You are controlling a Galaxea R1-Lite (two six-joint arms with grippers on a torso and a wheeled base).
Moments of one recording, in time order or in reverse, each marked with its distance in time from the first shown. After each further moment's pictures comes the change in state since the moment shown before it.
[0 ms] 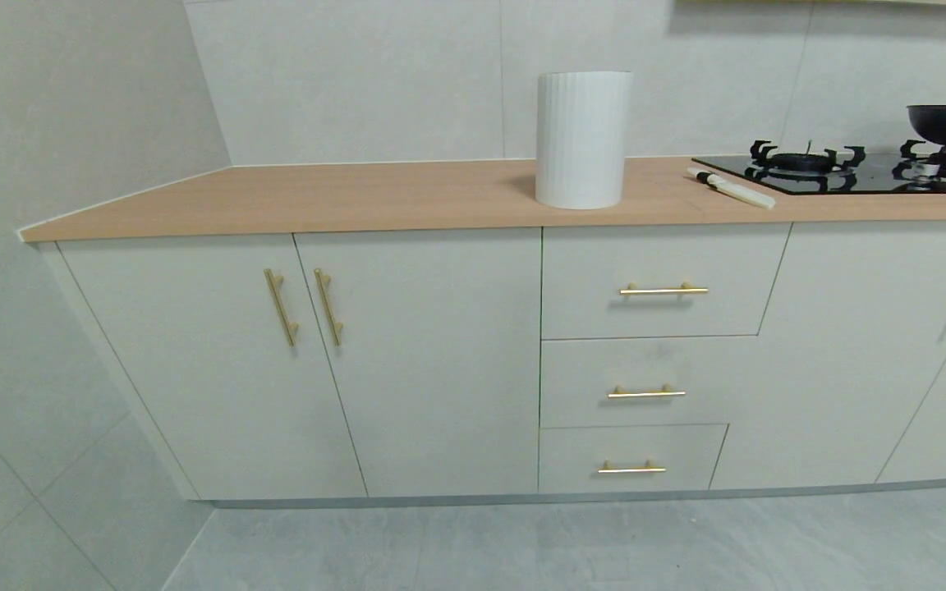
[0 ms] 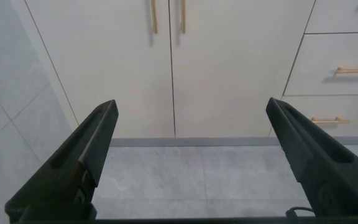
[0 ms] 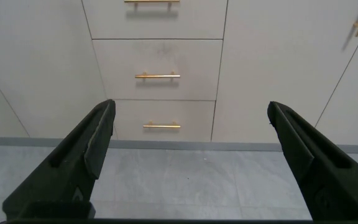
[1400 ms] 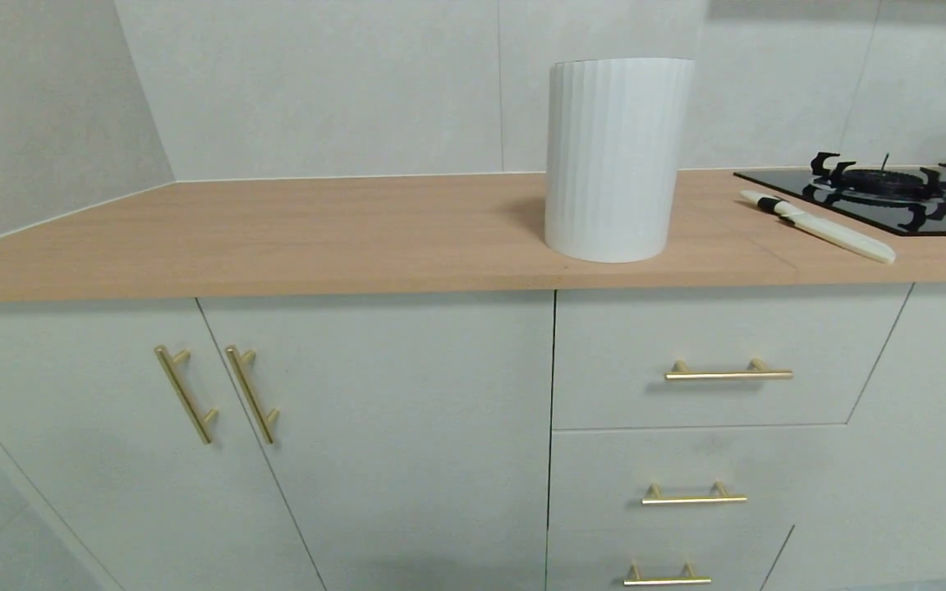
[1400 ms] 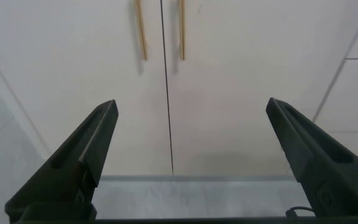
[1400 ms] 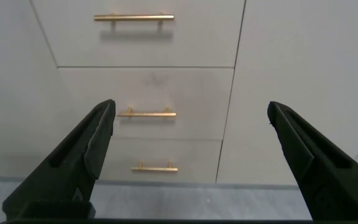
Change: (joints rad) left arm 0.000 0.000 0.000 0.000 0.000 -0.004; right arm 0.000 0.001 0.000 0.000 0.000 0.001
